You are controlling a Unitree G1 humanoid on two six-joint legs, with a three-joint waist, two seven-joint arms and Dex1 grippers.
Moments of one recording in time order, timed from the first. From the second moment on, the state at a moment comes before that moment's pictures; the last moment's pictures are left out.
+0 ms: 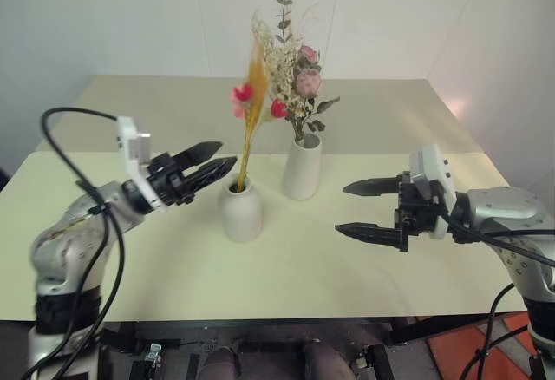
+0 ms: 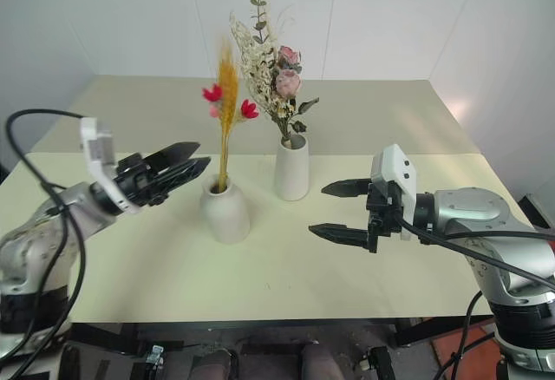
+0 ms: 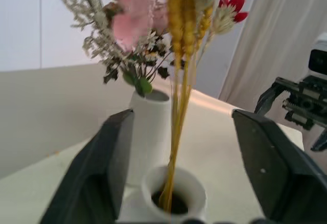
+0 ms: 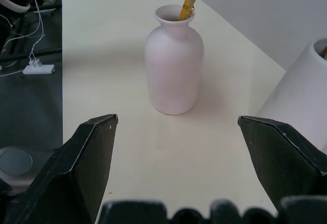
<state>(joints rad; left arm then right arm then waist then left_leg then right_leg) -0.34 0.67 0.38 -0.32 -0.93 0.73 -0.78 -0.41 -0.85 -0.09 -0.40 0.69 0.66 1.04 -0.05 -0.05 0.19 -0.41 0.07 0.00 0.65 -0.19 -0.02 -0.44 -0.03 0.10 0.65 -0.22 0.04</state>
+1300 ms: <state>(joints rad) -0.19 0.83 0.41 -0.38 -0.87 0.64 -0.88 -0.31 -0.83 -0.14 -0.37 0.63 0.64 0.87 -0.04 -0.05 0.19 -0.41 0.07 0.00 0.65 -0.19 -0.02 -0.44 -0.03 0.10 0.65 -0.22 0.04</state>
